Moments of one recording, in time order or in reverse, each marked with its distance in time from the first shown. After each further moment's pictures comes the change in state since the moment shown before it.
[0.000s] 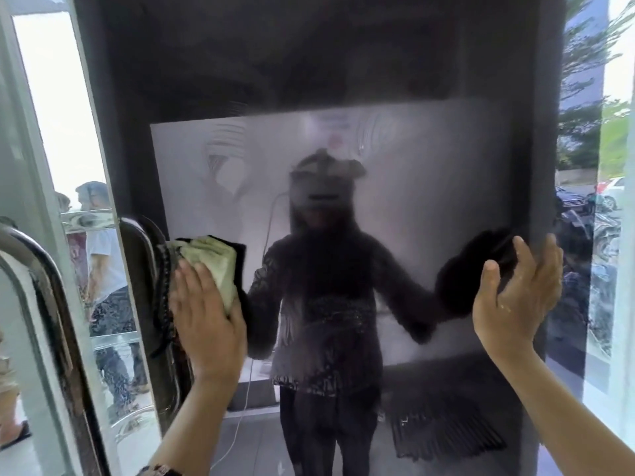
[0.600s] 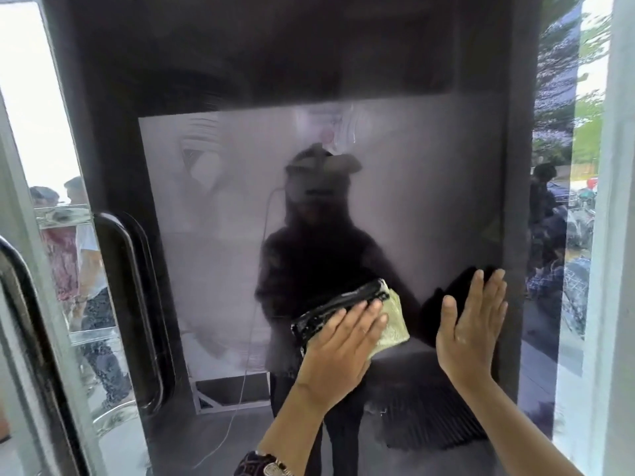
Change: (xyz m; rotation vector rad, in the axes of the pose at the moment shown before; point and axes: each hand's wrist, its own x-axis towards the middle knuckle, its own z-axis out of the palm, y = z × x) left_hand -0.079 0.117 0.038 0.059 -0.295 0.848; right_hand -0.050 0.037 0.008 -0.051 -0.276 0.019
